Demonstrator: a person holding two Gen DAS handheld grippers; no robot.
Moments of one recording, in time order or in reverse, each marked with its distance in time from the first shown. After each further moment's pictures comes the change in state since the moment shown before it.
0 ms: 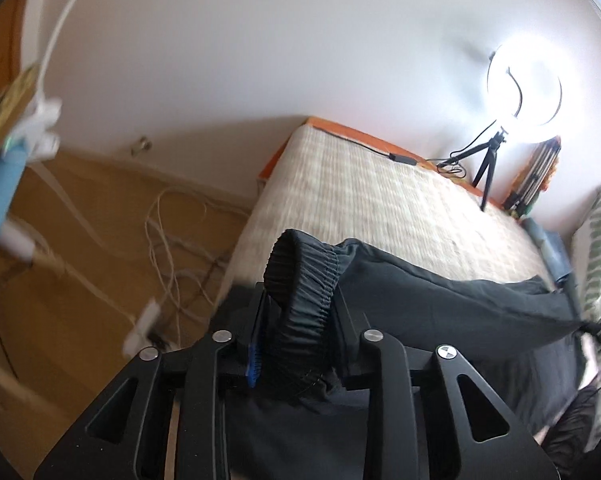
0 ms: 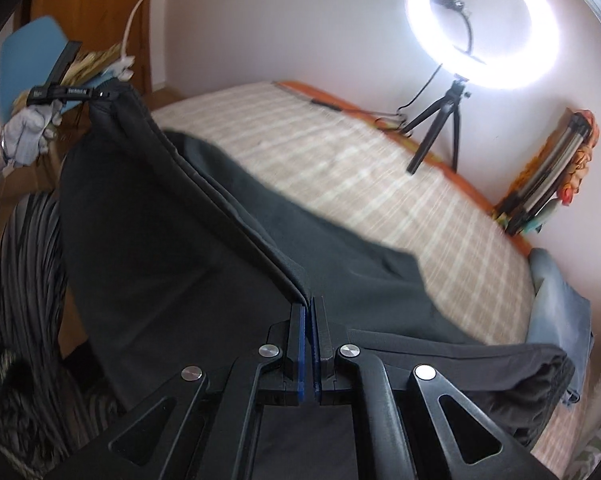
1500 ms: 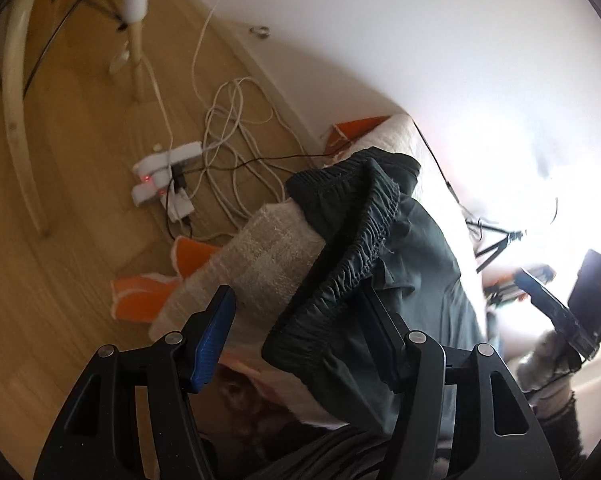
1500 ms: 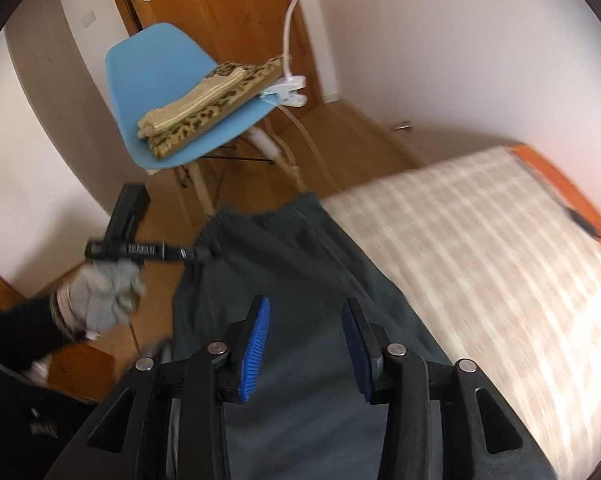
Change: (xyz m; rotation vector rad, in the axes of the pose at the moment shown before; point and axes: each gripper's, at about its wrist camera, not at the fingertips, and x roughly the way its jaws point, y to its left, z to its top) left arm -0.031 0.089 -0.120 -0.648 0.074 -0.096; right arm 0.109 0.161 0.238 -0.171 -0.015 0.674
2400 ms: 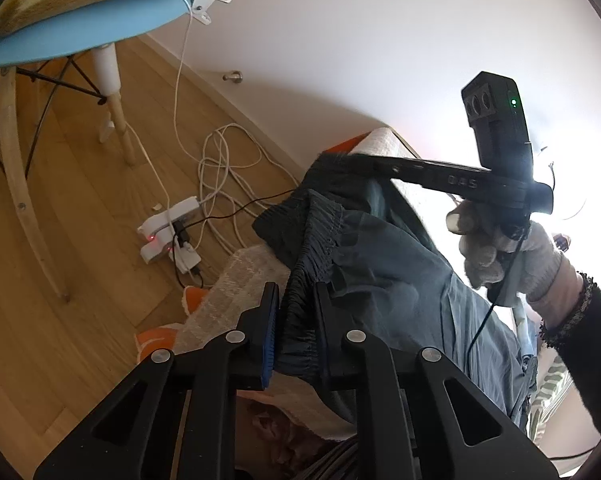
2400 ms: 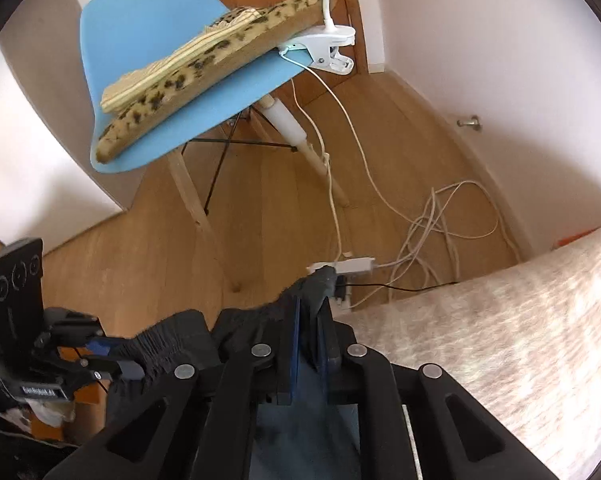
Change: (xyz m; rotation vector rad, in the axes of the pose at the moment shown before) left arm -0.025 -0.030 -0.006 0.220 -0.133 0.076; right arm 0.176 0.007 0.103 -0.118 0.166 -0.021
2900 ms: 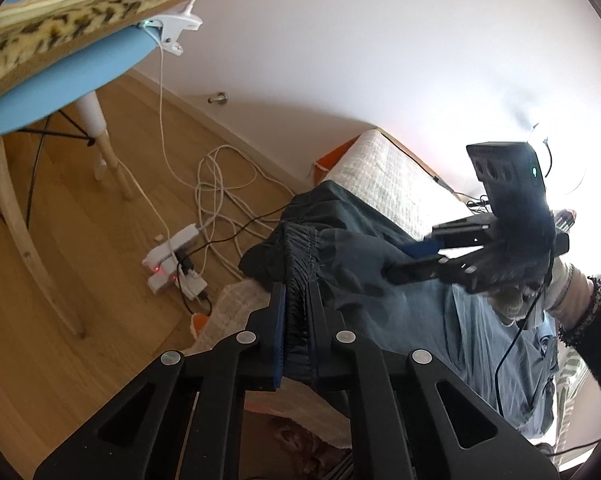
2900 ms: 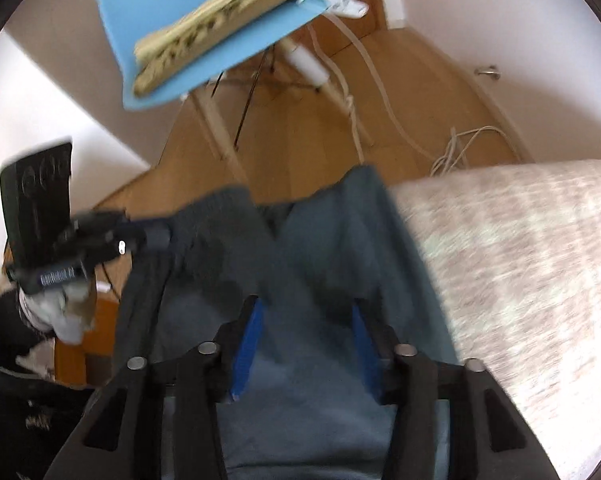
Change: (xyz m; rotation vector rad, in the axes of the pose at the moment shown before) left arm -0.001 -0.021 0.011 0.133 -0.034 0.038; right arm -0.012 0.005 -0.059 -0.048 0.145 0.140
